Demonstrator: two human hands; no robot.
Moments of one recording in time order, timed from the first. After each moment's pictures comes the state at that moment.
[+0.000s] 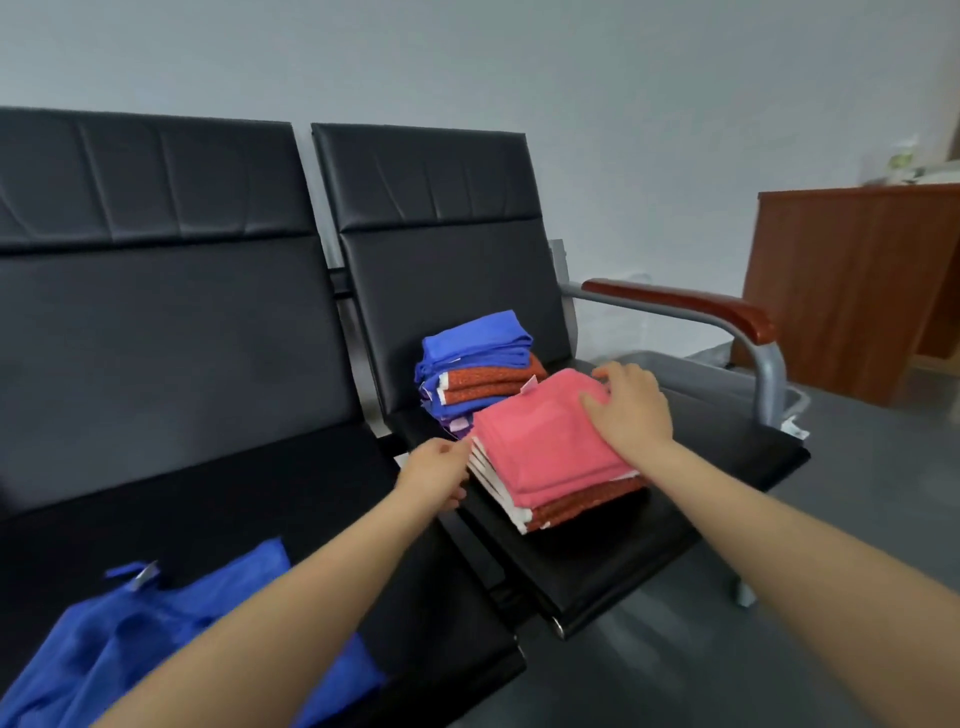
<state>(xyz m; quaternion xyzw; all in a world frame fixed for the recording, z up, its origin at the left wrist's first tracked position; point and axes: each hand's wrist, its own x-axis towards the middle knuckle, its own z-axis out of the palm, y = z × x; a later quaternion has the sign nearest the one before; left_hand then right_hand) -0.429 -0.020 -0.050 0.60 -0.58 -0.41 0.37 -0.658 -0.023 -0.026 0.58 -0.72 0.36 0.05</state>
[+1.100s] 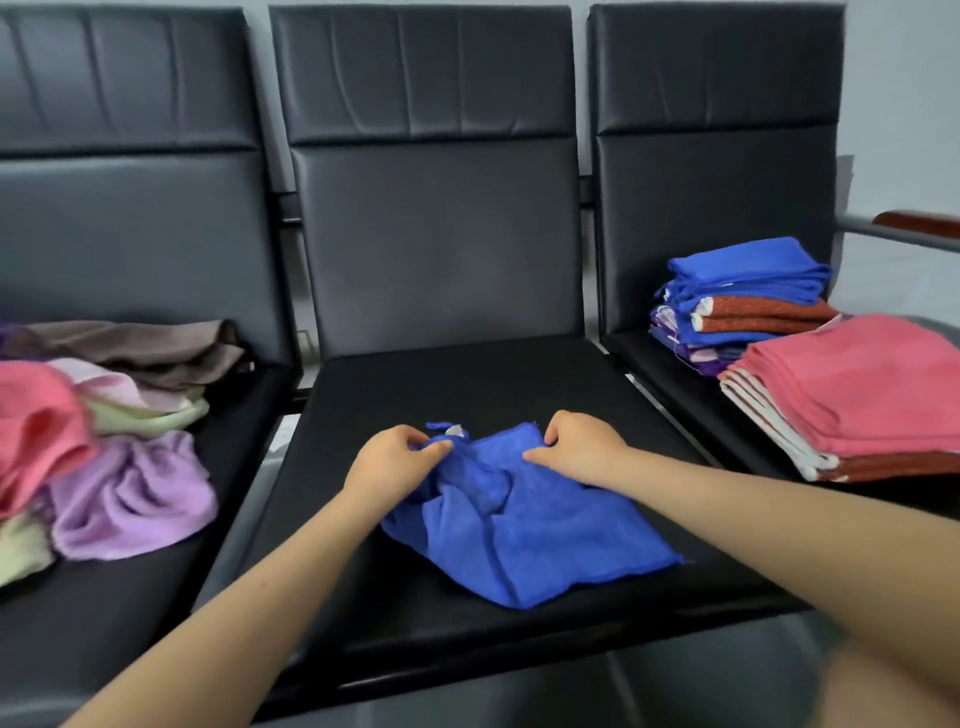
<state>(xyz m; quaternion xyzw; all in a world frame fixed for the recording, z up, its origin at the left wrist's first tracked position) -0.126 0.080 -0.100 0.77 -0.54 -0.18 0.29 -0.340 0.013 -0.091 0.78 -0.59 0.10 -0.17</state>
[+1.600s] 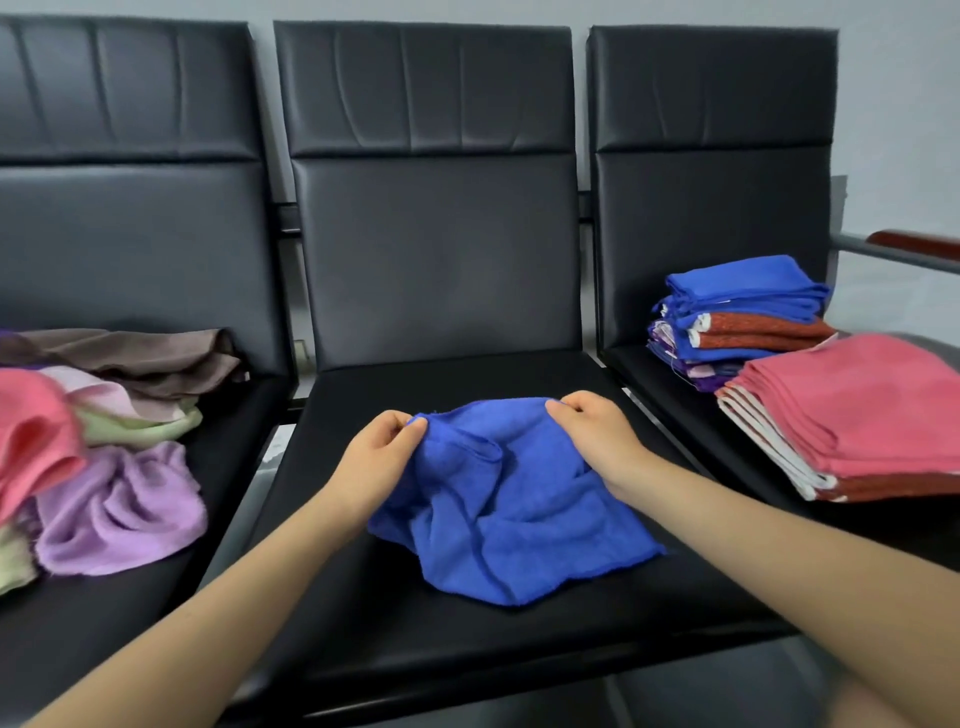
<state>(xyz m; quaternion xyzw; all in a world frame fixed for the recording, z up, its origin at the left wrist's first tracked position) -0.125 0.093 -0.080 0.63 -0.49 -0.30 0.52 -0.347 0.011 -0.078 0.64 -0.52 0.42 -0.37</state>
